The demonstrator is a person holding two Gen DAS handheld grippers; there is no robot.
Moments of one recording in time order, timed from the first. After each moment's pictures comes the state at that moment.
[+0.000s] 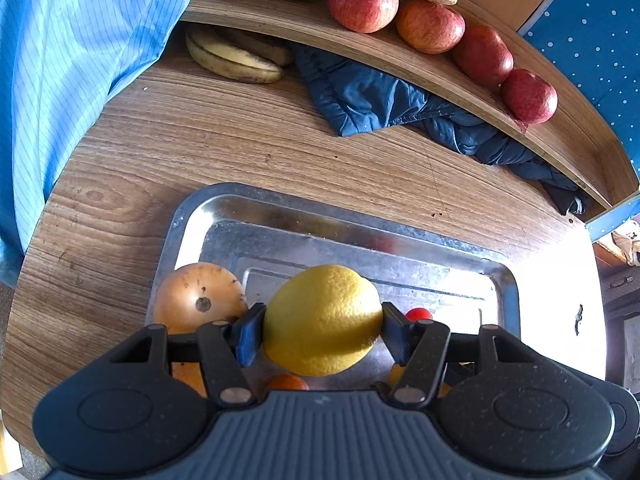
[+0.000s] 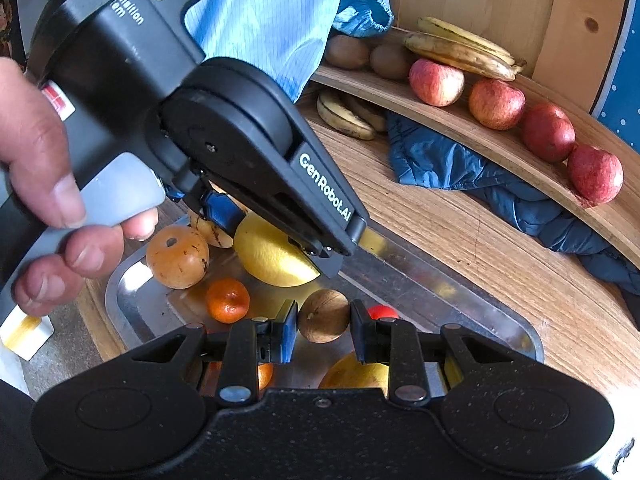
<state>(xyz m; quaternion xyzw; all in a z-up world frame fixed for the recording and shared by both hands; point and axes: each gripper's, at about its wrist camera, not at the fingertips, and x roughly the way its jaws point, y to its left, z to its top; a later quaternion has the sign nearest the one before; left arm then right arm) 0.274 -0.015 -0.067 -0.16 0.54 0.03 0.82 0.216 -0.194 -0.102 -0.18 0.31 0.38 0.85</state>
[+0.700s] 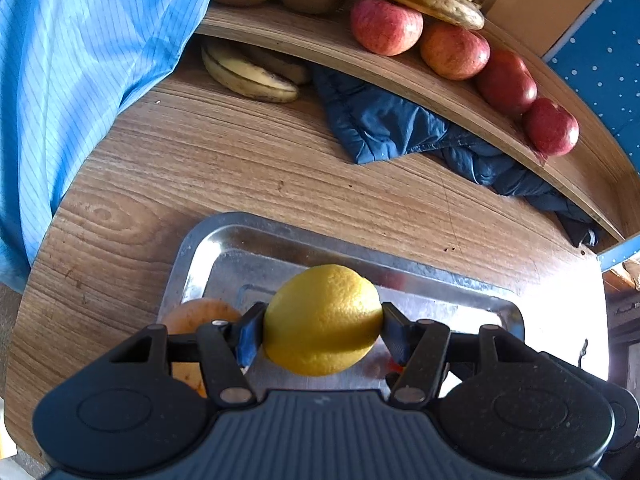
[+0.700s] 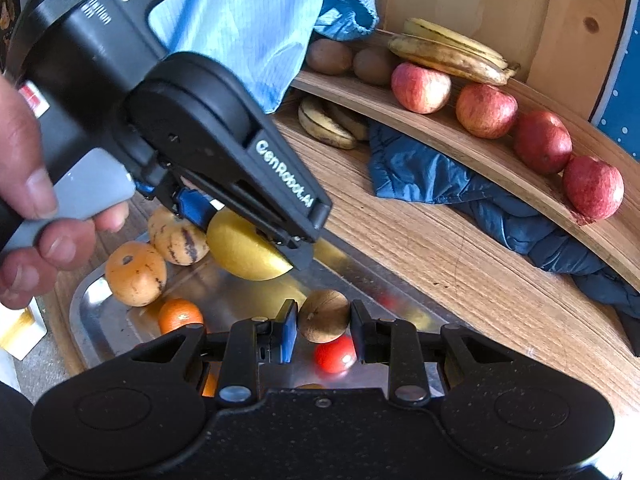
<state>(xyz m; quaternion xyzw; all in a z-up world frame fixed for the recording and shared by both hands) 0.293 -0.010 -0.066 -0.18 0.53 0.07 0.83 0.251 -0.198 -0.102 -0.18 0.30 0.39 0.85</state>
